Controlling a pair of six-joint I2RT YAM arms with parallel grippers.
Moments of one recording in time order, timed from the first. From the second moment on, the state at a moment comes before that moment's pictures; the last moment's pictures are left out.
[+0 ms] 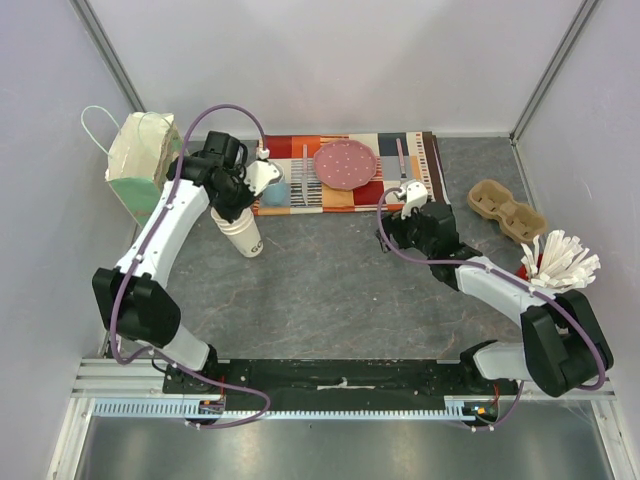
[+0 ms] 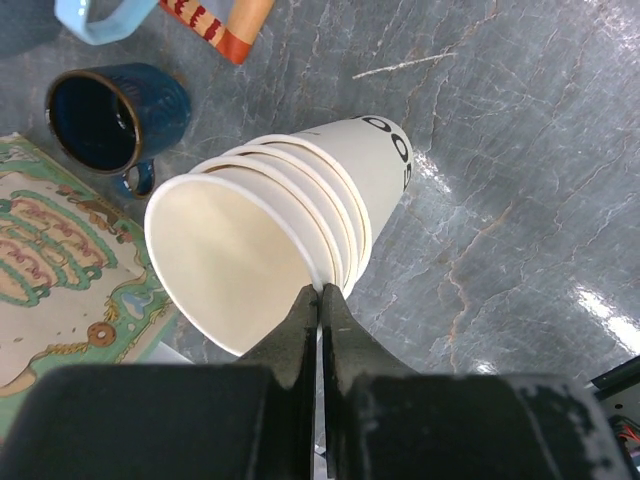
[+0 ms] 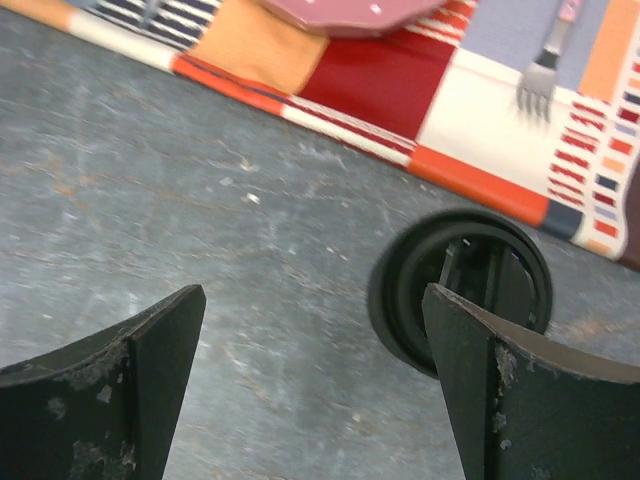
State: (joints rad) left arm -0.25 1.58 1.53 -1.09 0.08 0.70; right arm 0.39 1.31 0.63 0.24 -0.06 -0.02
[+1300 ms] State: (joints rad) left arm -0.33 1.54 1.44 -1.00 0.03 0.62; right arm 0.80 2.13 1.33 0.64 -0.16 1.13
